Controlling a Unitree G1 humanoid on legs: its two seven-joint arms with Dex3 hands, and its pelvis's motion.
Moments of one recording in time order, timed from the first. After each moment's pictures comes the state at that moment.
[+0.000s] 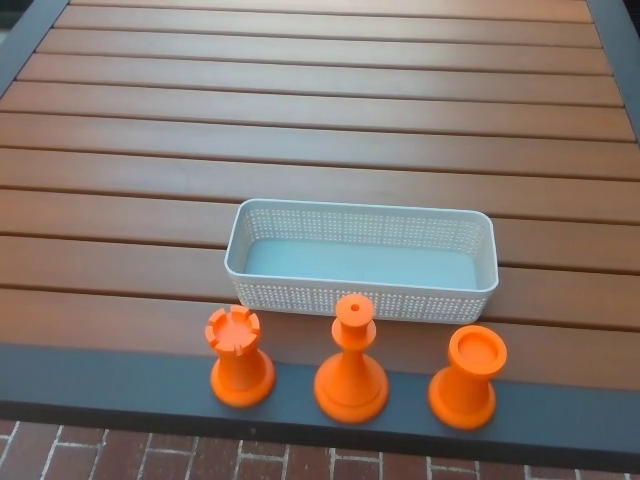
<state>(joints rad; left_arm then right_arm) 0.42 0.13 0.08 1.00 0.12 -0.69 0.29 0.40 -0.20 0.02 0.67 -0.19 -0.57 -0.20</state>
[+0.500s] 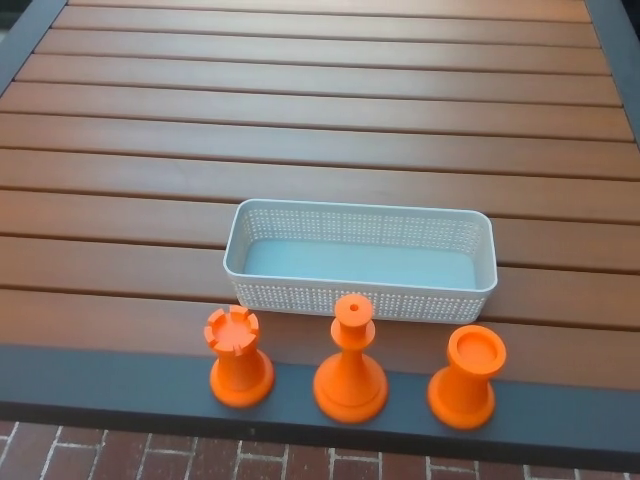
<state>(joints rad) 0.41 0.13 0.07 1.05 0.11 -0.70 0.29 0.41 -0.20 0.02 0.68 -0.19 -0.58 -0.20</state>
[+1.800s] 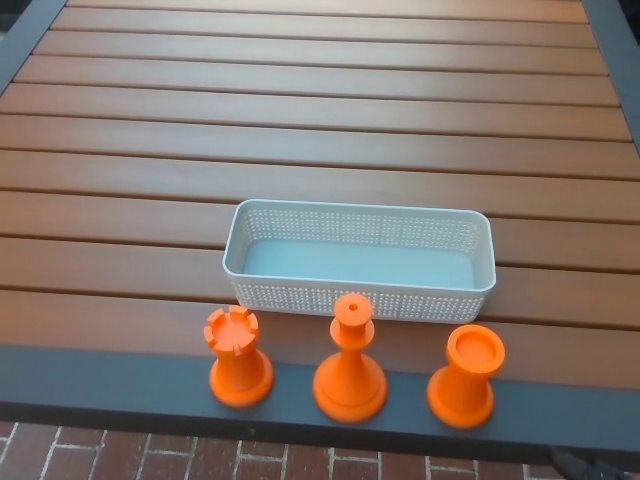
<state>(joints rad) 0.41 0.11 0.07 0.99 0.10 -0.70 0.29 0.74 -0.29 0.05 -0.23 -0.31 -0.57 -0.12</state>
